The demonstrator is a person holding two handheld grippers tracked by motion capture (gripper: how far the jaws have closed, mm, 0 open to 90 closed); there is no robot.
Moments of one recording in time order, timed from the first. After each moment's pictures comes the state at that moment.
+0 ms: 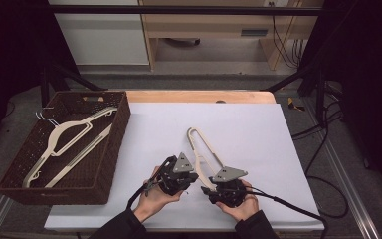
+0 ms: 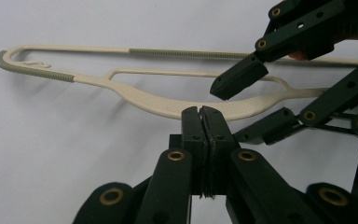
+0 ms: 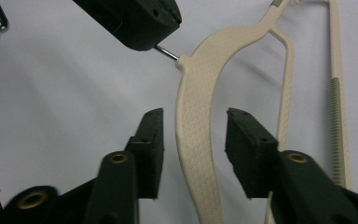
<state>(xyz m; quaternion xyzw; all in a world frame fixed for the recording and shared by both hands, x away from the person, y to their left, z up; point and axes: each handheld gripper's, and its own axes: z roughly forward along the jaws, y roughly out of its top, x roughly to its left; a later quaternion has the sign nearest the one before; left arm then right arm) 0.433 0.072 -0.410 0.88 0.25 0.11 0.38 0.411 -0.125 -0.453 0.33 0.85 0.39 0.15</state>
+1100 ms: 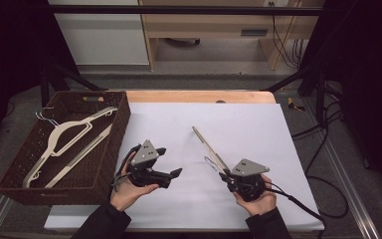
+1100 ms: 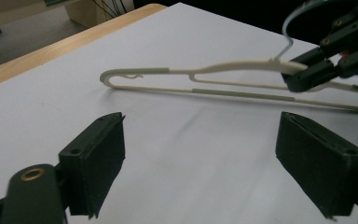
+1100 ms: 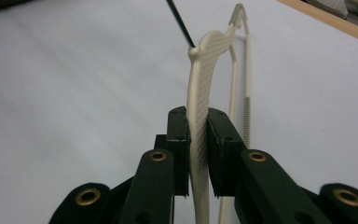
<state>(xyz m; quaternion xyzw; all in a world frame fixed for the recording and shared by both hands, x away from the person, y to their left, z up) 0.441 0.146 -0.387 0.82 0.27 0.16 0.48 0.408 -0.164 -0.415 0.34 0.82 0.40 0.22</state>
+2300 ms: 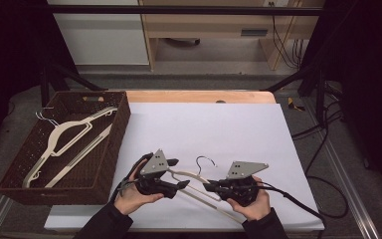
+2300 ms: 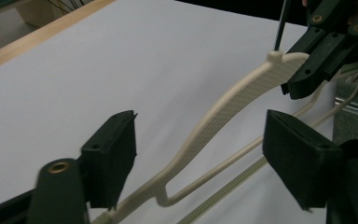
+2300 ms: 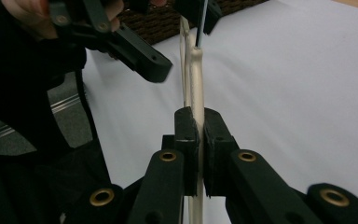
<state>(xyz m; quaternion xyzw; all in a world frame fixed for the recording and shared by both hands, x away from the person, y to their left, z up) 0.427 0.122 -0.392 0.85 0.19 0.12 0.47 0.399 -0.146 -0.399 0.25 0.83 0.50 0.06</state>
